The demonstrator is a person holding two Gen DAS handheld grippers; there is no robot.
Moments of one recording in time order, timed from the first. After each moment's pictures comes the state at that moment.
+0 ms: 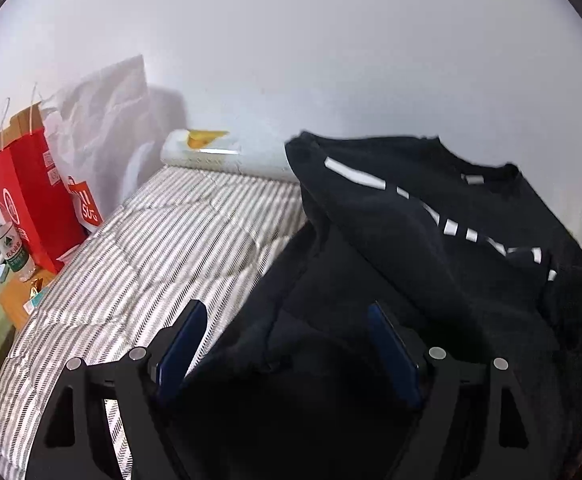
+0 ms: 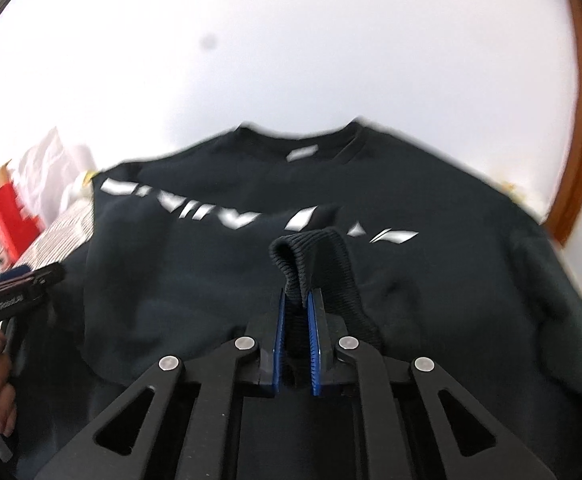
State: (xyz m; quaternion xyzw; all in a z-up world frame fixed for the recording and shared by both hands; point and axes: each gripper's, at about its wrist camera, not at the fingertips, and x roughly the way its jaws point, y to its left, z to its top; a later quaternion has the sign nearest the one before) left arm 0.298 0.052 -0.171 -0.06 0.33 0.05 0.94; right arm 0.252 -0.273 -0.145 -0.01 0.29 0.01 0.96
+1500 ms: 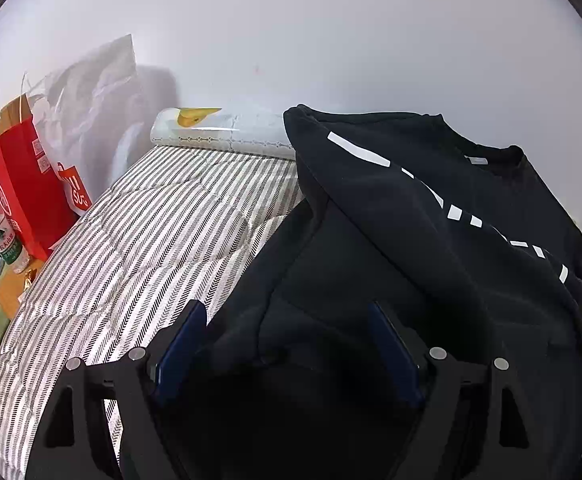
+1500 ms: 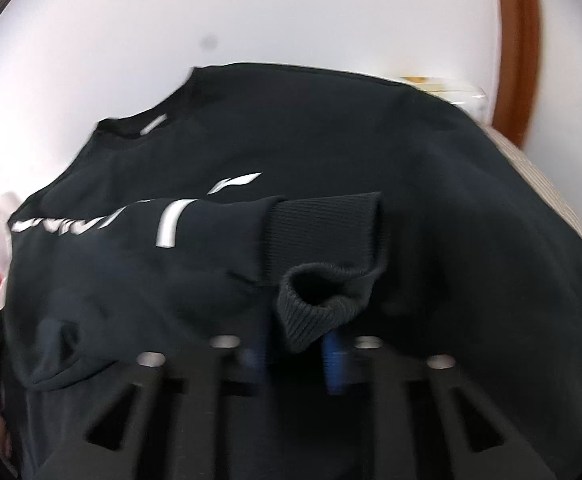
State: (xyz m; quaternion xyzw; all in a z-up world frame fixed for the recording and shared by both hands) left arm 0.310 0.050 -0.183 -0.06 0.37 0.04 0.93; right arm 0.284 -0.396 -0.187 0.10 0.39 -0.05 0.91
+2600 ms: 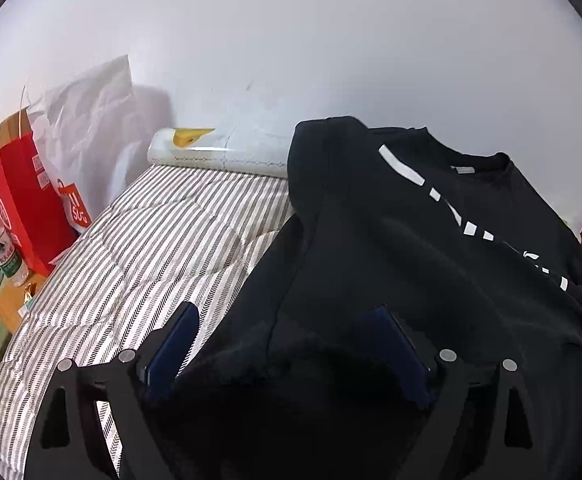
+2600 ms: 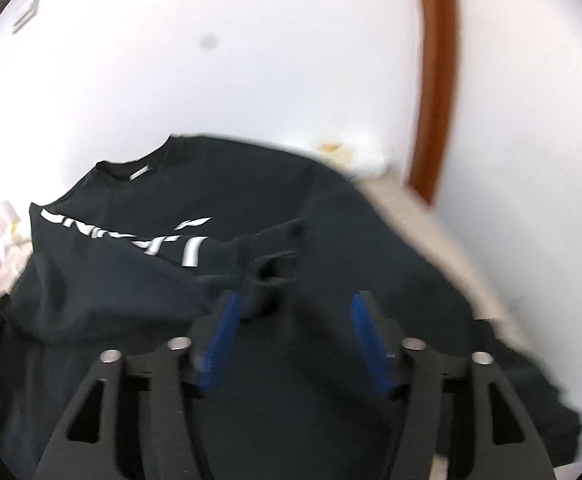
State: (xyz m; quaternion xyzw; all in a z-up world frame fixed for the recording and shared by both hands) left arm 0.299 0.044 -0.175 -0.05 0.34 0.03 0.94; right arm 0.160 -0.433 -0.112 0.04 0.31 -0.14 0.94
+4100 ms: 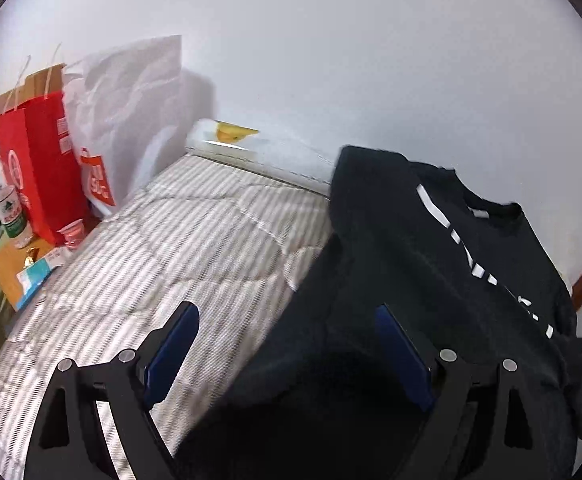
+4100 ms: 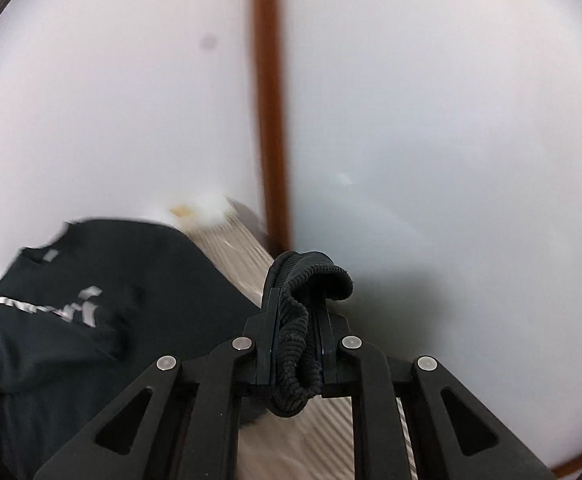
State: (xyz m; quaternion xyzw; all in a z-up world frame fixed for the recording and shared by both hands) left arm 0.296 0.087 -0.162 -0.13 0.34 0.06 0.93; right arm 0.088 -0.507 -0.025 0.09 0.25 -0.29 0.92
